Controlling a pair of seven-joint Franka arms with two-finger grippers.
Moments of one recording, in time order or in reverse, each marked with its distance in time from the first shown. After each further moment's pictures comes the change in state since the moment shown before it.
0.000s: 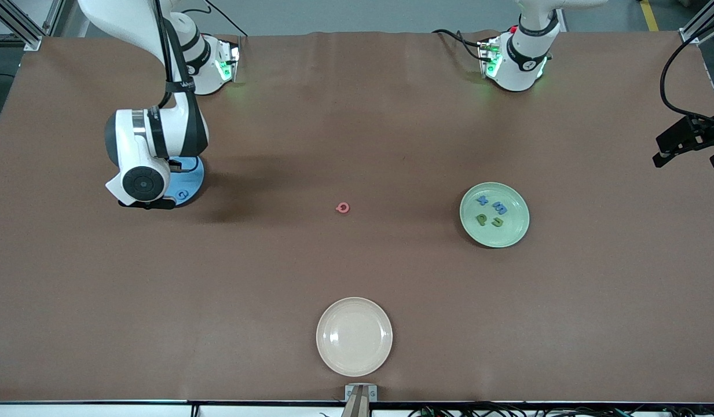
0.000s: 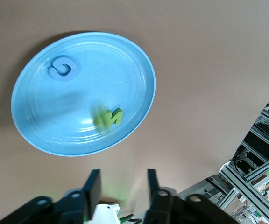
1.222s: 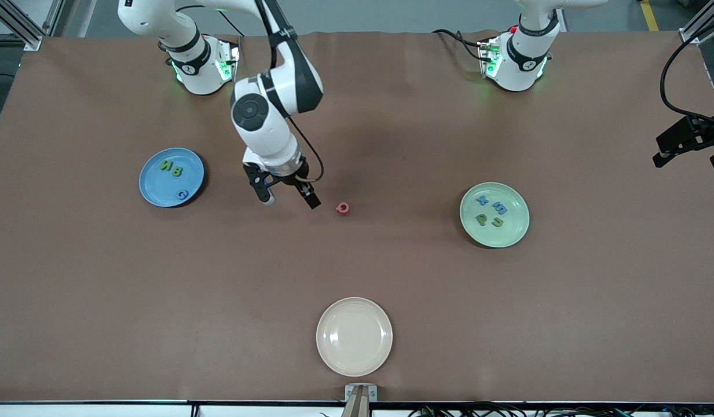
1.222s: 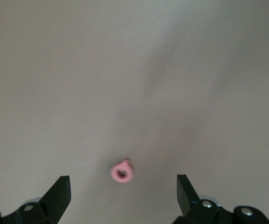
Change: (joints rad) left arm 0.000 0.000 0.000 0.000 0.000 0.002 0.000; right arm 0.379 0.140 0.105 0.179 0.740 0.637 1.262
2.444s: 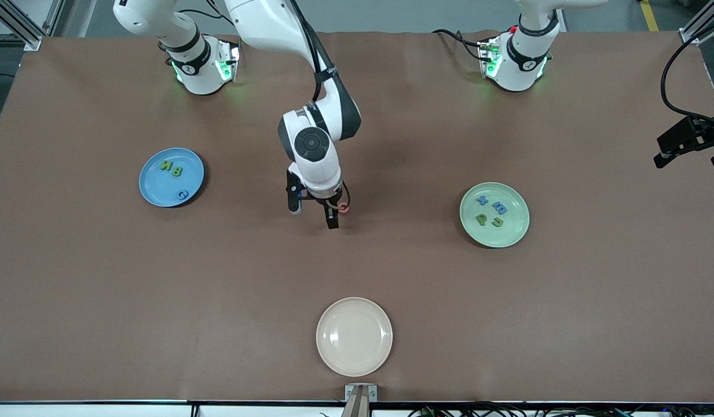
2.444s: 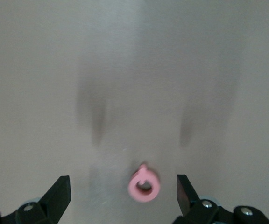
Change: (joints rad) left arm 0.000 0.000 0.000 0.000 0.000 0.004 0.000; right arm -0.131 0.253 0.188 0.215 -0.039 -0.020 0.391
